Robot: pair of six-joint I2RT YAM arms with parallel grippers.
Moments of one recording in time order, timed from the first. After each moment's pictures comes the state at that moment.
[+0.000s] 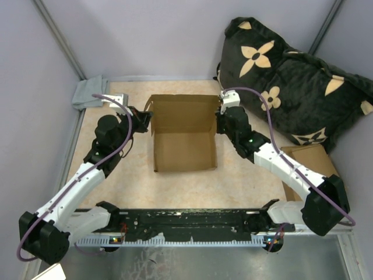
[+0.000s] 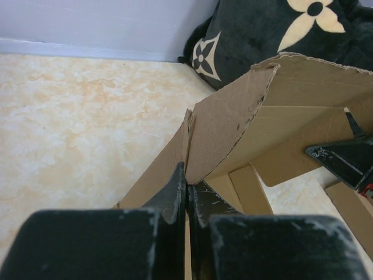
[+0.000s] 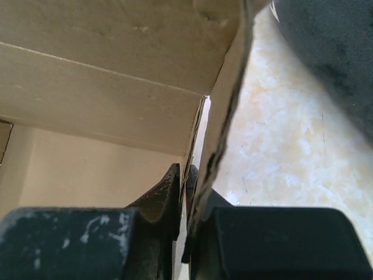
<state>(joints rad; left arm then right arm) -0.45 0.98 0.78 0.16 0.00 -0.38 0.61 1.25 0.95 -0.08 0.28 0.19</state>
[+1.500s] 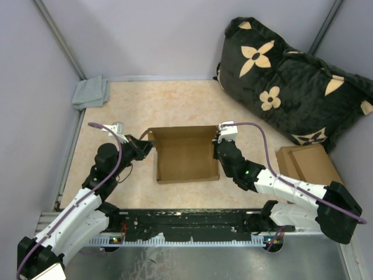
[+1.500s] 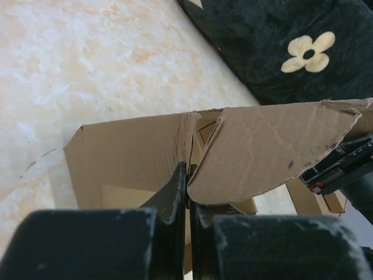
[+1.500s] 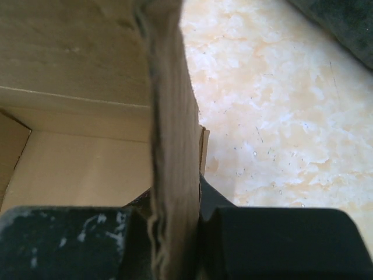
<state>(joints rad) -0.45 0.70 0.40 0.16 0.10 -0.70 0.90 1.08 0.56 0.16 0.65 0.30</state>
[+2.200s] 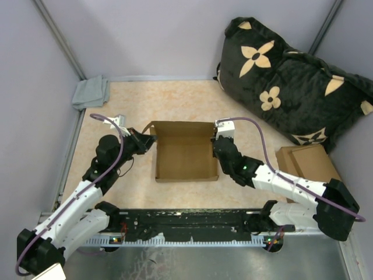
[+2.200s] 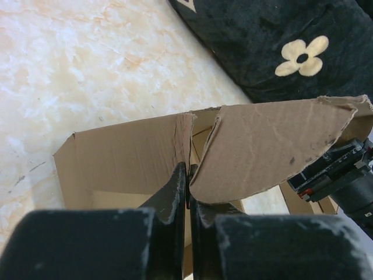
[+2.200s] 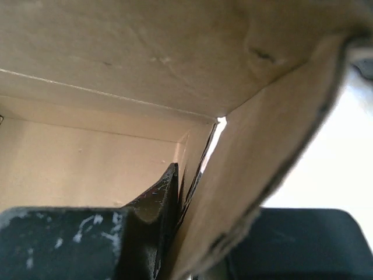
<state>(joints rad) -0.45 0.79 0.51 0.13 0.12 -0.71 0.91 1.12 0.65 0.02 0.69 0.30</state>
